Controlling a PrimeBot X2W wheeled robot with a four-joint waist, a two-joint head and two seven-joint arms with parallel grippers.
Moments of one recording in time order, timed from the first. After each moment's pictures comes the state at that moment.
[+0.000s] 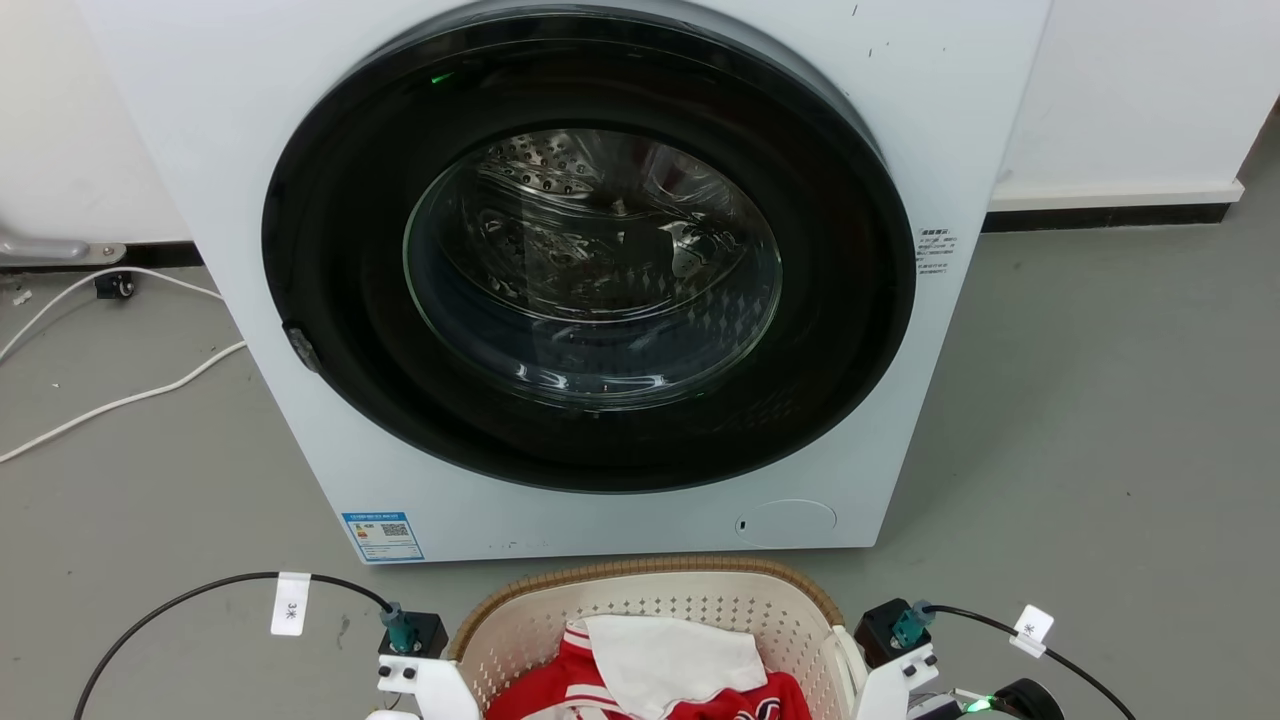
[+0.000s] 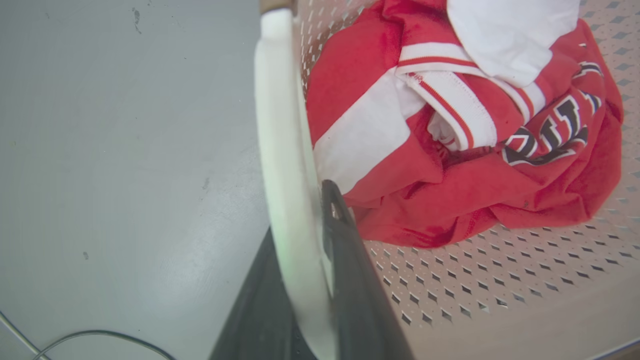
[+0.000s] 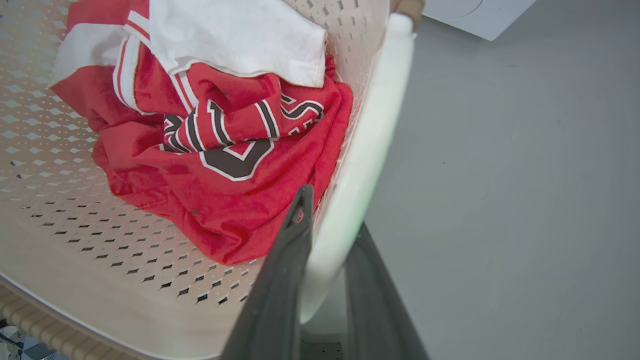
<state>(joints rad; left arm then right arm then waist) -0.52 0.22 -1.08 1.22 -1.10 -0.13 0.25 -0.55 -0.08 1.23 1.29 0.98 0.13 0.07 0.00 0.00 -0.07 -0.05</state>
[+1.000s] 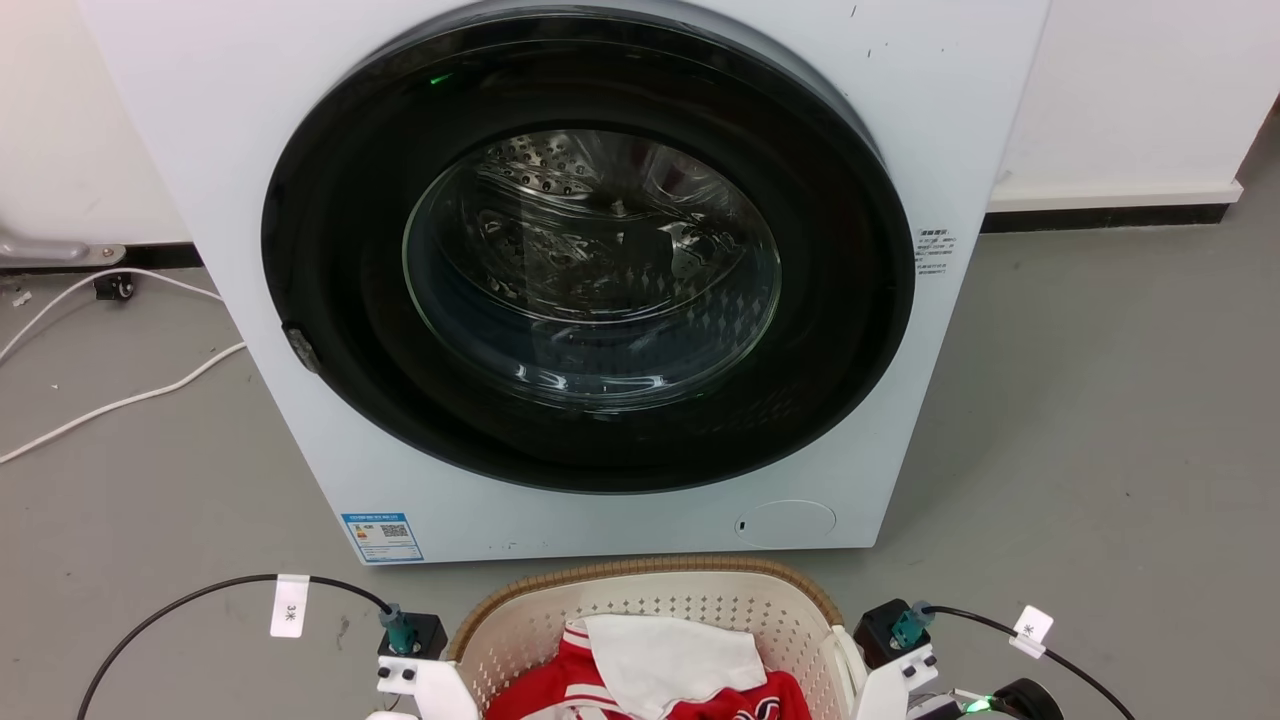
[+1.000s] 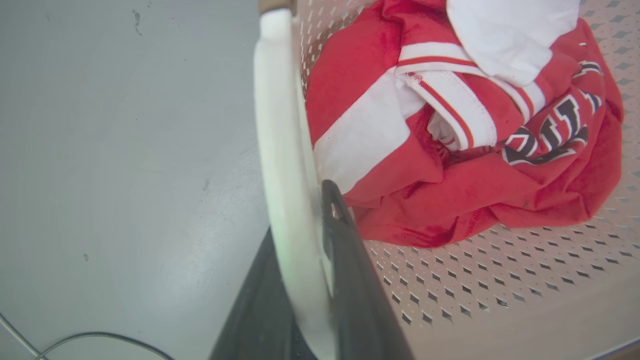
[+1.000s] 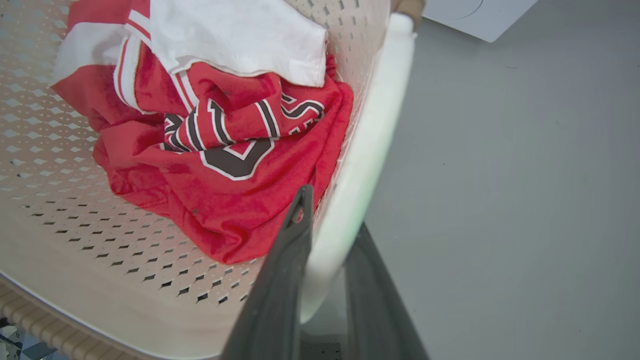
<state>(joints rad) -0.53 0.22 -1.13 1.23 -1.14 -0.13 0.24 -0.55 -0.08 1.24 1.29 0.99 0.13 0.06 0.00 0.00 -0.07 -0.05</state>
